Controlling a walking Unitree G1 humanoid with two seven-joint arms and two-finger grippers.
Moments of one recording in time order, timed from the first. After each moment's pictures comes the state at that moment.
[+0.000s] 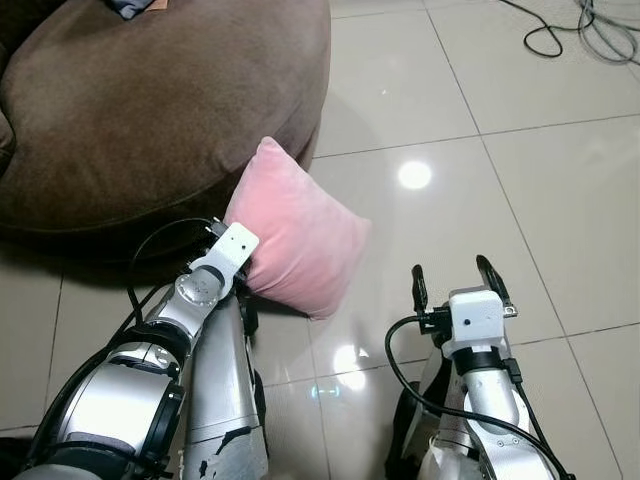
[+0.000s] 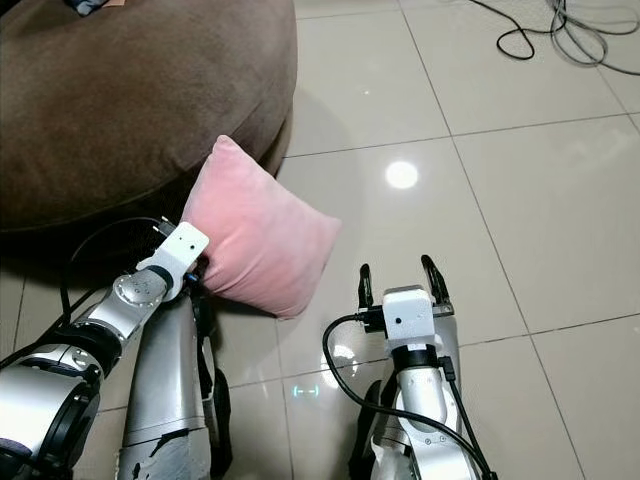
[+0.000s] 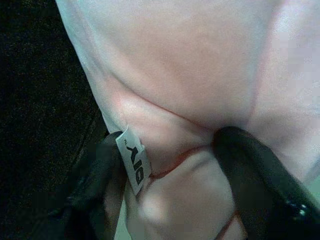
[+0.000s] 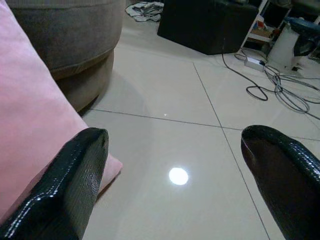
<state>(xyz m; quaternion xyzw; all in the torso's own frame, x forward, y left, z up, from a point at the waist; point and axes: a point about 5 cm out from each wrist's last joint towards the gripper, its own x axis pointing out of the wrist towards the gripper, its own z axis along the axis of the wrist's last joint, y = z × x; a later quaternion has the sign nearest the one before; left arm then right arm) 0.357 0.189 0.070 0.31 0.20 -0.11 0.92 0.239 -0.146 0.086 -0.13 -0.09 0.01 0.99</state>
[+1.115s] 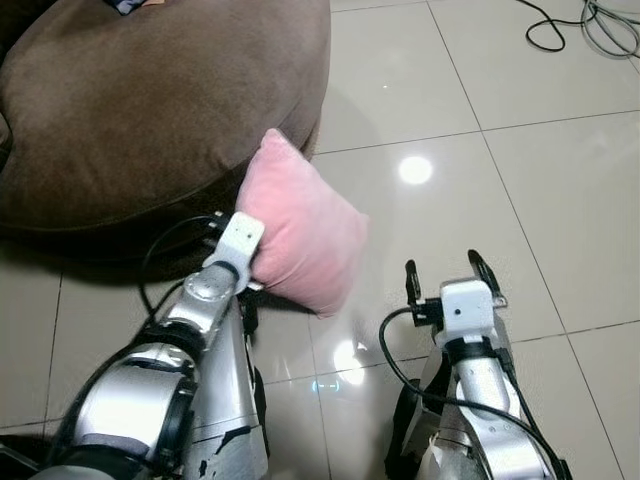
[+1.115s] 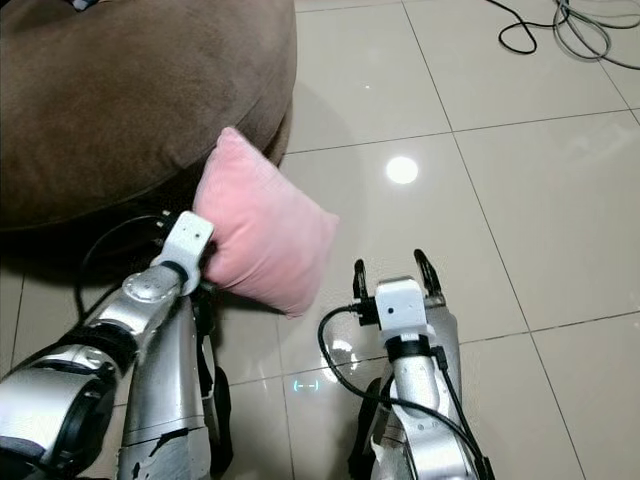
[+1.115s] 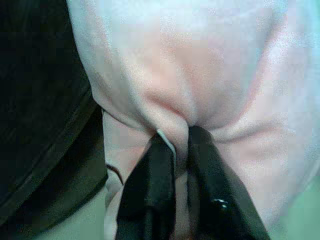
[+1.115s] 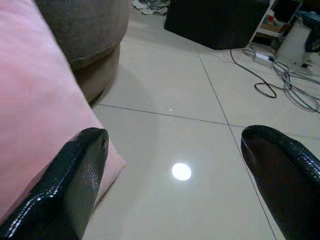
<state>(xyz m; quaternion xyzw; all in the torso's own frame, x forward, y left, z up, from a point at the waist) 0.363 0.159 0.079 0.17 0.15 -0.12 0.97 0.253 -0.140 0.085 -0.14 -0.08 0.02 0.99</state>
